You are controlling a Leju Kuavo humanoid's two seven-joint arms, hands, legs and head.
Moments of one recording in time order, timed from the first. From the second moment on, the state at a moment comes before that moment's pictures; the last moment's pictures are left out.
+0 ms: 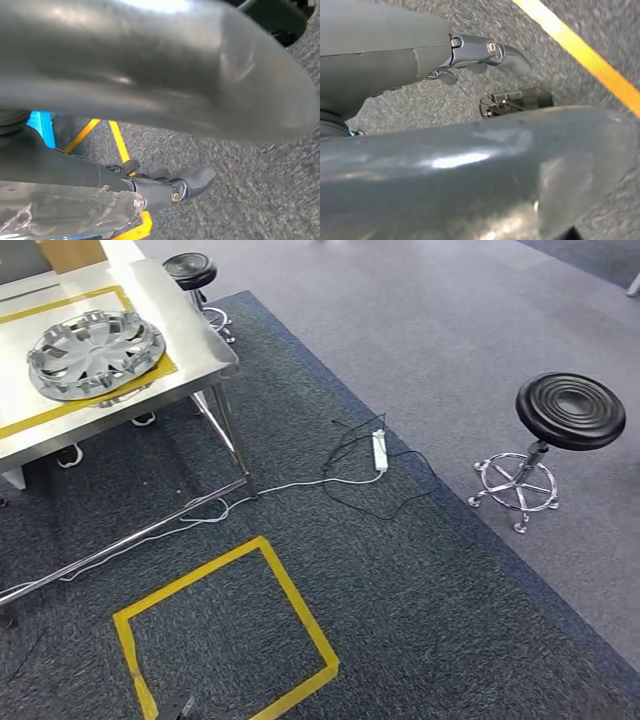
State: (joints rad) left arm -0.06 -0.14 1.27 -0.26 -1.33 -0.14 -0.10; right arm -0.05 0.23 -1.16 -0.42 1.19 0.04 0.04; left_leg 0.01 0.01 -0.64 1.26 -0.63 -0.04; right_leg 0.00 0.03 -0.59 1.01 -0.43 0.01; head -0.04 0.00
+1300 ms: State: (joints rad) left arm -0.07 -0.16 1.26 -0.26 -1.34 -0.12 -0.09; right arm -0.05 0.23 -1.21 -0.42 1.24 0.04 0.04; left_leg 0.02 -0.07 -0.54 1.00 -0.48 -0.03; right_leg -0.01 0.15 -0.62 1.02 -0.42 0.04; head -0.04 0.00
